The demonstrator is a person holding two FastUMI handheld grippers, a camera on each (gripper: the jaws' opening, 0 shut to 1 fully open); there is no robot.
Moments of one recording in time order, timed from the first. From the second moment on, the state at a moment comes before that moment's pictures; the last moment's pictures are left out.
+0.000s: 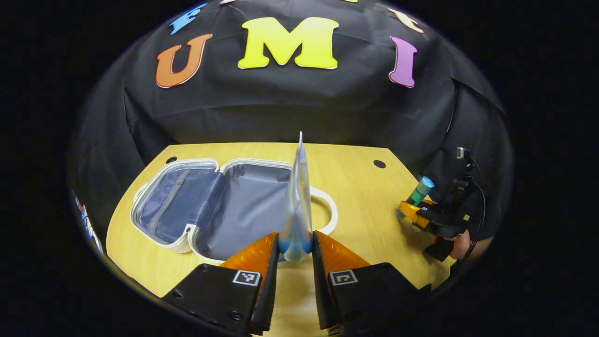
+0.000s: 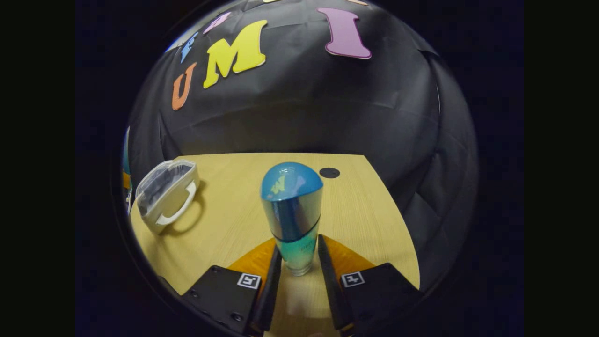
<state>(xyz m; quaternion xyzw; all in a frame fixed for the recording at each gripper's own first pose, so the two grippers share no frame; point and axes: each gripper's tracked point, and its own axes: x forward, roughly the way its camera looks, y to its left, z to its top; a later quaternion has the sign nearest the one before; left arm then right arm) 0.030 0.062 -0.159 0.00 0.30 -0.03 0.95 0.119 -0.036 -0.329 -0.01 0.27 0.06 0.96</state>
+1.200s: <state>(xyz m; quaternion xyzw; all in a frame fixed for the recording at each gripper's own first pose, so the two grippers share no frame) 0.100 0.150 -0.293 0.00 0.42 -0.10 0.90 -0.015 0.088 -0.107 -0.02 0.23 0.11 0.97</state>
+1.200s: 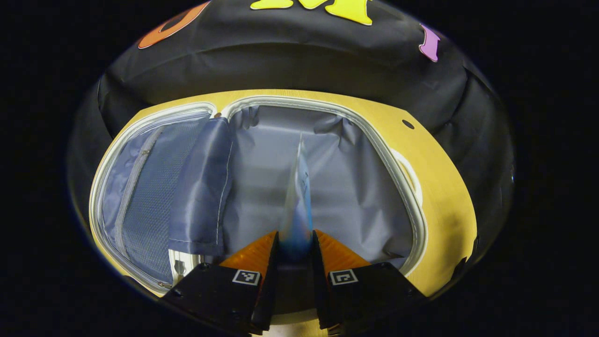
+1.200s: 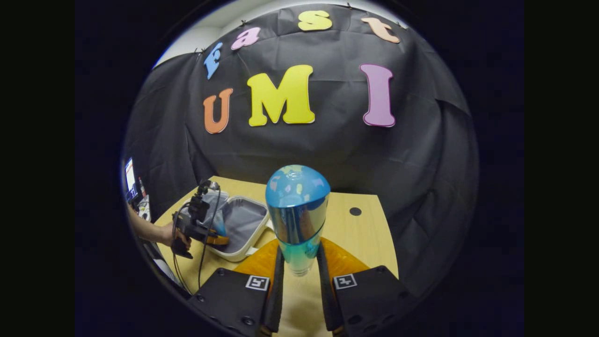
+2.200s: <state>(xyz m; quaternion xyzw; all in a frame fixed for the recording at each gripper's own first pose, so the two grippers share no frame) 0.101 0.145 -0.284 -0.01 0.46 -0.11 0.88 -0.004 0.199 -0.178 -0.05 0.32 0.18 0.93</state>
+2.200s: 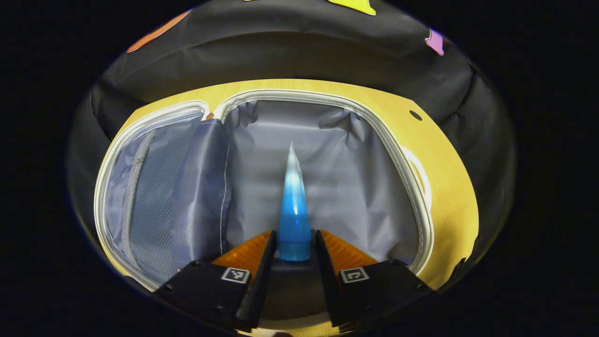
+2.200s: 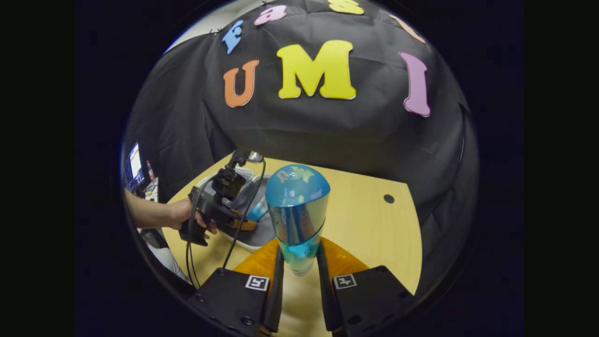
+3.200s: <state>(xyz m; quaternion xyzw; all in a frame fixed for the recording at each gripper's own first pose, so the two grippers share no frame) -0.015 0.293 -0.179 -0.10 0.32 0.04 0.94 0.078 0.362 -0.346 0.01 0.48 0.15 0.86</state>
